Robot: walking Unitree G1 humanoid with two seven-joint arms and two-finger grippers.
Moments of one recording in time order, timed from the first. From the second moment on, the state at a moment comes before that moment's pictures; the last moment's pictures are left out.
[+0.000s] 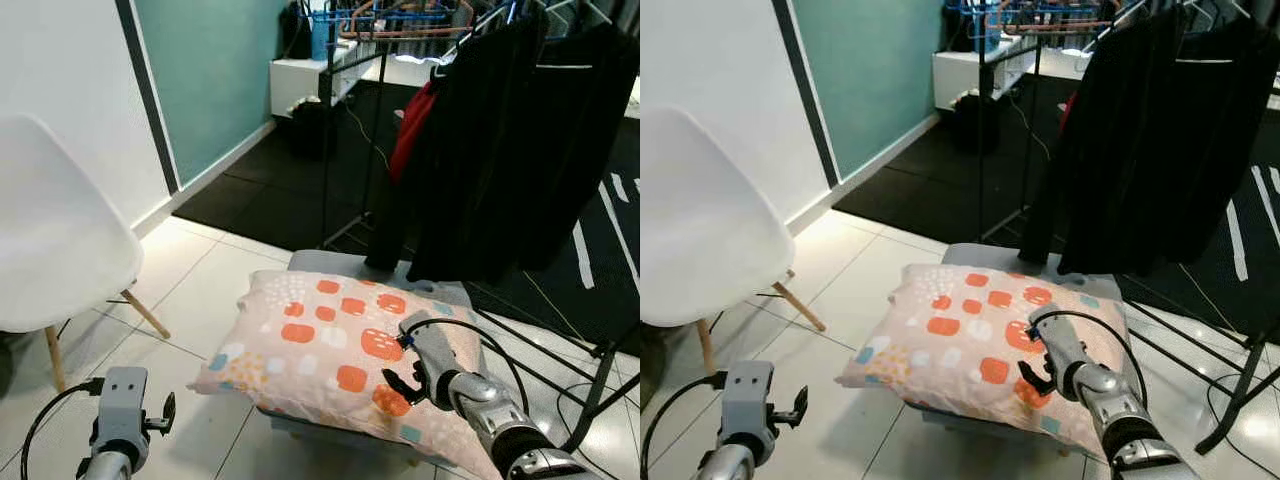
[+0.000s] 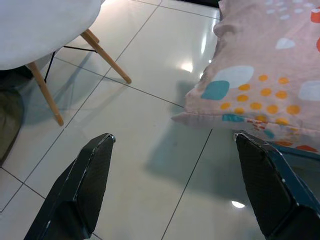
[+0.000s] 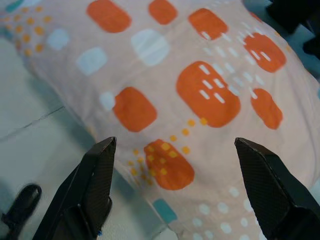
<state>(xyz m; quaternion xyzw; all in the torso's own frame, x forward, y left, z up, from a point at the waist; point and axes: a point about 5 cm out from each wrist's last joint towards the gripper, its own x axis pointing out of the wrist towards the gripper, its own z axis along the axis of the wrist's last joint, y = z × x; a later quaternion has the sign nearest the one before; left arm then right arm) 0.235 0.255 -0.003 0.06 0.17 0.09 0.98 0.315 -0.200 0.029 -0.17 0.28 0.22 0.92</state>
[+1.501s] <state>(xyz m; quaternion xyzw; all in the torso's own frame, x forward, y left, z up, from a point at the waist) 0.227 0.257 -0.009 0.05 0.18 0.09 0.98 0.315 -0.178 0.026 -0.56 0.16 0.32 0.75</state>
